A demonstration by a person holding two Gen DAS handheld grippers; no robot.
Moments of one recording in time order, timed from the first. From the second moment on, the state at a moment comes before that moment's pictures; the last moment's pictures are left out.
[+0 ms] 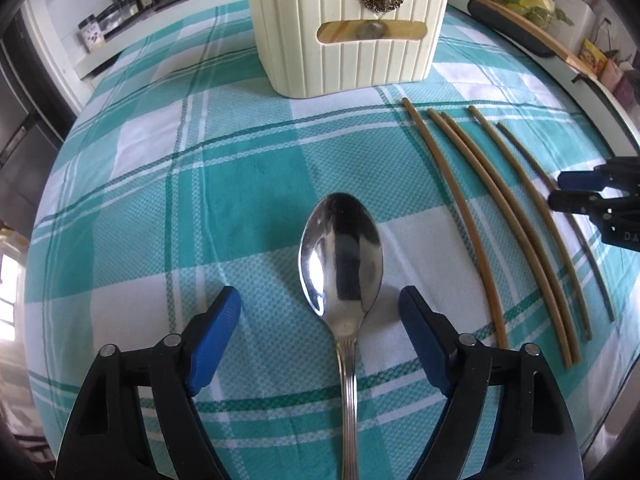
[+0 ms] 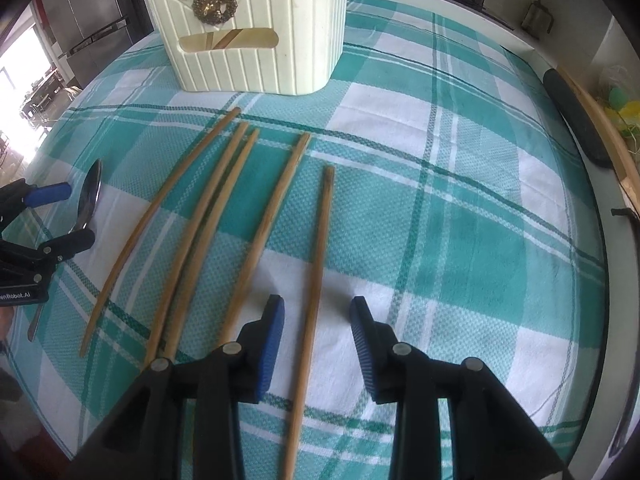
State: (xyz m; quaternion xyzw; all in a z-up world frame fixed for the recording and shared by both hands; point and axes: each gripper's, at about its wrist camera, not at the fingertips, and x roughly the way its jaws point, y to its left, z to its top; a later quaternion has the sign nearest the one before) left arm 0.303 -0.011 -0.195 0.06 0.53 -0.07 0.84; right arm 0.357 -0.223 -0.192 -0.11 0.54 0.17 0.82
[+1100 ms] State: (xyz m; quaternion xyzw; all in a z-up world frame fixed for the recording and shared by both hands) left arm 0.212 0.016 -0.040 -0.03 0.31 -0.11 0.94; right arm 0.229 -0.254 -0.013 0.00 0.21 0.19 0.96
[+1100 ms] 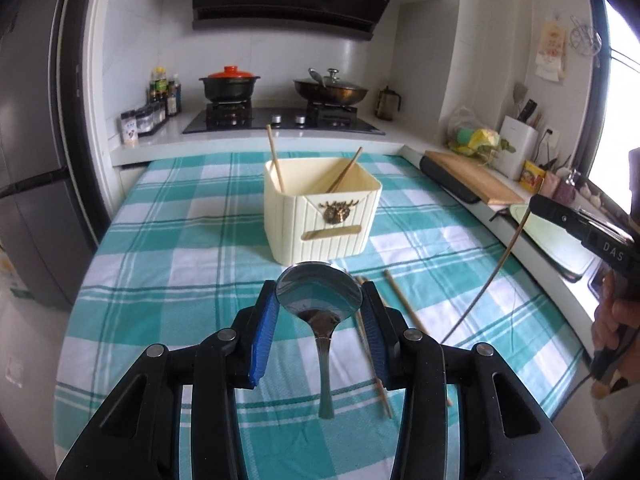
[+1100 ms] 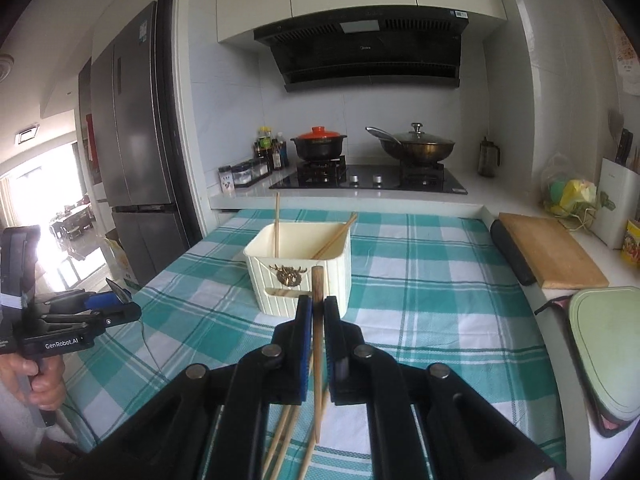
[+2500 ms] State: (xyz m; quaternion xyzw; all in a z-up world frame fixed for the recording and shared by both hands) left arm 0.487 0.012 0.007 -0.08 0.35 -0.06 0.93; right arm 0.496 -0.167 0.008 0.01 0.33 0.23 0.91
